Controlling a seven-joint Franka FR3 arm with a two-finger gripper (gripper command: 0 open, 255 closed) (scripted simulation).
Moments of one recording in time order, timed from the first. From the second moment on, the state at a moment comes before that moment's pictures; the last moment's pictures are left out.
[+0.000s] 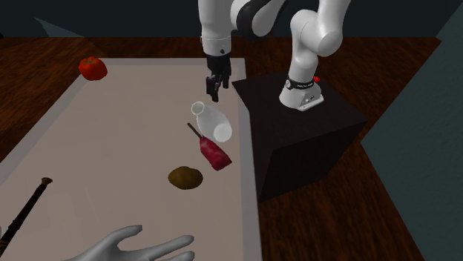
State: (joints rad) arm -0.09 -0.31 0.21 -2.65 0.19 2.34 0.73
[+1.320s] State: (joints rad) arm -0.08 0.35 0.20 -2.44 0.11 2.89 1.27
